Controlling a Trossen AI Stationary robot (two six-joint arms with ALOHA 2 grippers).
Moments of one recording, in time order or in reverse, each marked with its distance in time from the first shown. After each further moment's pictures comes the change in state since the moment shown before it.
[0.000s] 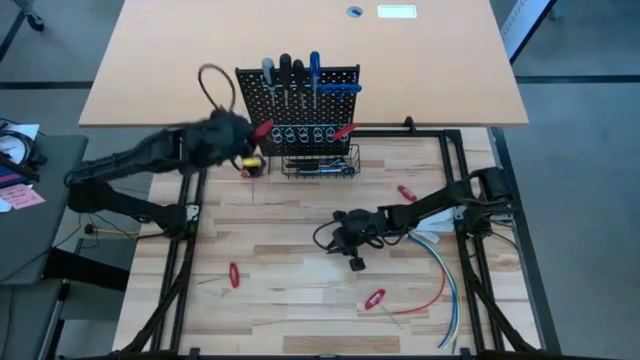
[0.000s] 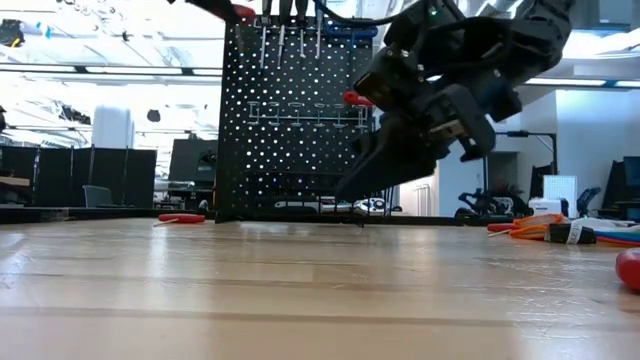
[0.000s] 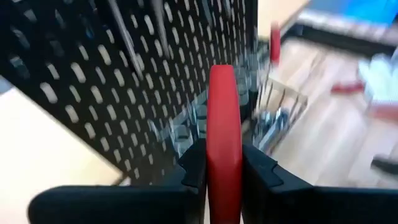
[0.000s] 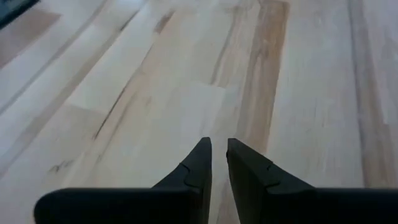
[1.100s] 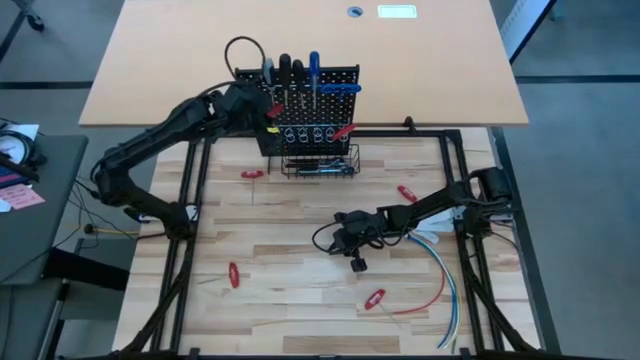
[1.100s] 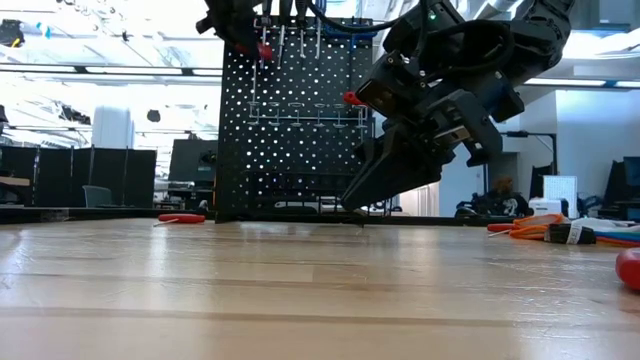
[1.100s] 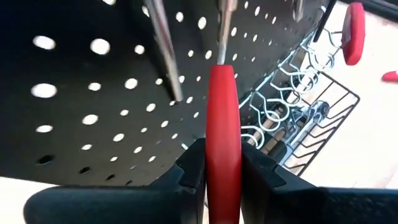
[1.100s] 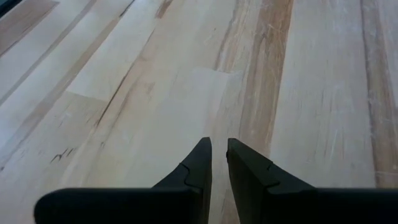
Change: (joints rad) left arm 0.336 0.297 0.302 -0.160 0.251 0.066; right arm -0.002 -0.001 0.001 -0.042 -0.004 0.013
